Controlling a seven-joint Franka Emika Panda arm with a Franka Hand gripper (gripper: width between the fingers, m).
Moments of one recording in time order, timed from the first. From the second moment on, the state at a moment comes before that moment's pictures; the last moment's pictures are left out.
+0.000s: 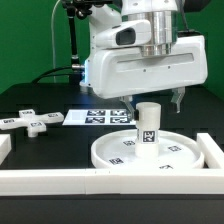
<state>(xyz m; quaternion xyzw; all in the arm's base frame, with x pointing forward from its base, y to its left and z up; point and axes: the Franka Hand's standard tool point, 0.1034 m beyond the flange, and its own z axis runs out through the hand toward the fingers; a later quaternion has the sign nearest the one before) 0.565 0.046 0.077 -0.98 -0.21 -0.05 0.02</state>
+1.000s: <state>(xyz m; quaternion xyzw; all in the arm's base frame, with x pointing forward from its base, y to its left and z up) 0.565 0.046 0.074 -0.77 -0.64 -0.03 -0.05</state>
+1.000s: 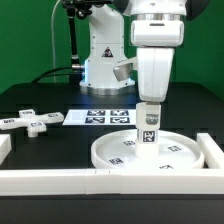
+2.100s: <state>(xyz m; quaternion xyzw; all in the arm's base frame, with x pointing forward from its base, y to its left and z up) 0.562 0.037 0.070 -0.69 -0.72 -0.01 -0.05</state>
